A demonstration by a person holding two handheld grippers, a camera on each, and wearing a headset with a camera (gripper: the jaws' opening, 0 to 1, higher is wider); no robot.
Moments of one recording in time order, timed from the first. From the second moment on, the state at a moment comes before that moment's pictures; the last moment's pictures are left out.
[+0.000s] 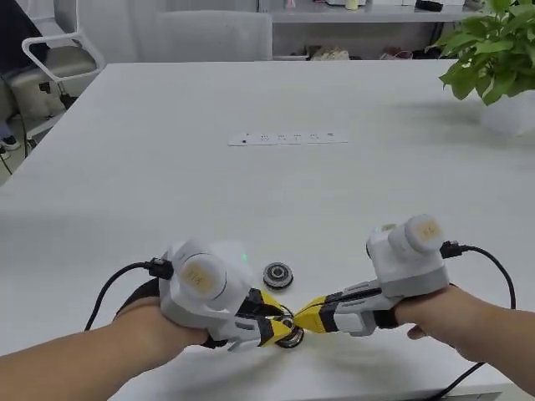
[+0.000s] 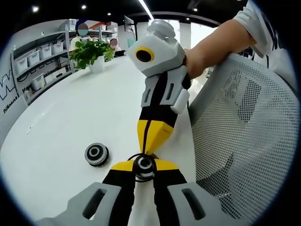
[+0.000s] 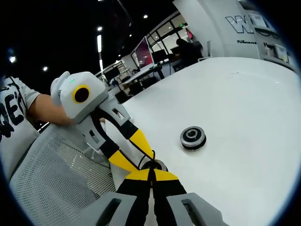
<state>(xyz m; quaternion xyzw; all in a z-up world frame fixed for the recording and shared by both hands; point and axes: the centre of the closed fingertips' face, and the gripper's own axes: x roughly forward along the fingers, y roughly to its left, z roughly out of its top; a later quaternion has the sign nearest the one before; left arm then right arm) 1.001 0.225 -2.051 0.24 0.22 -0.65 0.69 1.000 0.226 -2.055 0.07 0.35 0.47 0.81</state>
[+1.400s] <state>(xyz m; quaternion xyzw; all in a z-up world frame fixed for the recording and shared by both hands) 1.011 0.310 -1.956 0.16 0.18 -0.58 0.78 1.019 0.236 -2.009 0.10 0.30 0.48 0.82</state>
